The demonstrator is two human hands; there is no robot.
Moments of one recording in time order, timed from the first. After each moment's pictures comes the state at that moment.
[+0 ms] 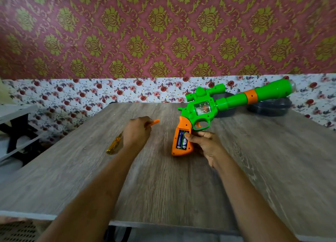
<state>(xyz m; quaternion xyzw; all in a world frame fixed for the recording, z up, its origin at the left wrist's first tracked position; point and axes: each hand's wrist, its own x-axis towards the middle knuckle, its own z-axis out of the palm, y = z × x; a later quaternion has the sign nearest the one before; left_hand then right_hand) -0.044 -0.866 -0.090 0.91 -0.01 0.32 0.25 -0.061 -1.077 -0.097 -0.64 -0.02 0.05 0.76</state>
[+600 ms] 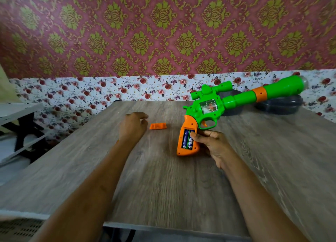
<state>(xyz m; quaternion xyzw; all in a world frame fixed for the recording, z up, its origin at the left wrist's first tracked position) -0.030 -0.836 -0.084 0.92 0.04 0.29 0.25 -0.057 -1.077 -0.102 -0.65 -0.03 0.04 0.76</state>
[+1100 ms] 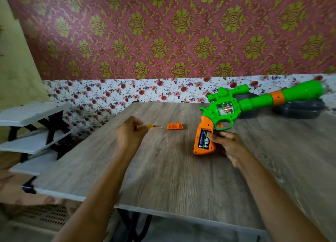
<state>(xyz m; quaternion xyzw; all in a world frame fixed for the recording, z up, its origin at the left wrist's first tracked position) -0.106 -0.815 -0.079 0.84 0.14 0.35 0.39 -0.060 -1.077 -0.101 -0.64 -0.05 0.05 0.76</state>
